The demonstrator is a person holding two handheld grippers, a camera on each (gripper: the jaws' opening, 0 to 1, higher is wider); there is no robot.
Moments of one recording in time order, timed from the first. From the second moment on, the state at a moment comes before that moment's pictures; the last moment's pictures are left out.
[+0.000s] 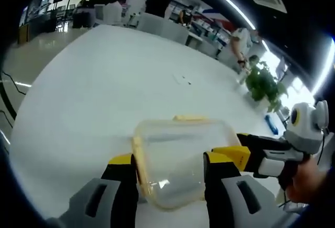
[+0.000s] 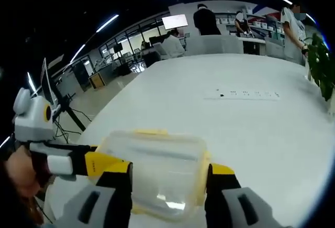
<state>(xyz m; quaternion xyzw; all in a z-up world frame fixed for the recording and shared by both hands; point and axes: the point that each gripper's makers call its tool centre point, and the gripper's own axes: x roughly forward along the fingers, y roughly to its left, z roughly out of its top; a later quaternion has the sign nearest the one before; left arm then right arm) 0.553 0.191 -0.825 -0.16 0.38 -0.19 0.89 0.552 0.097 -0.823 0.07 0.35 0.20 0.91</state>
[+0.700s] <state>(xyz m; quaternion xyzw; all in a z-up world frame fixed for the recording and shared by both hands) 0.601 0.218 -0.825 -0.16 0.38 -0.19 0.89 0.599 0.124 -0.822 0.08 0.34 0.19 0.92</state>
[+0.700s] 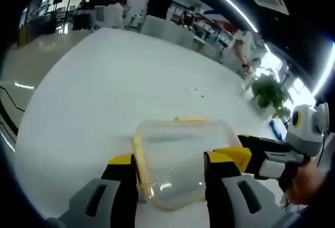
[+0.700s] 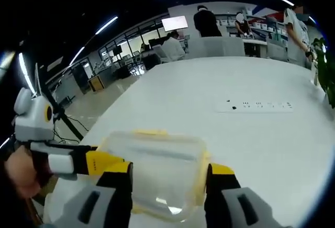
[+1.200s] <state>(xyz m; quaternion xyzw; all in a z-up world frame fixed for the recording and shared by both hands) 0.600 0.227 -0.827 -0.12 0.37 -0.19 0.90 0.601 0.120 -0.817 0.10 0.33 0.20 0.92</state>
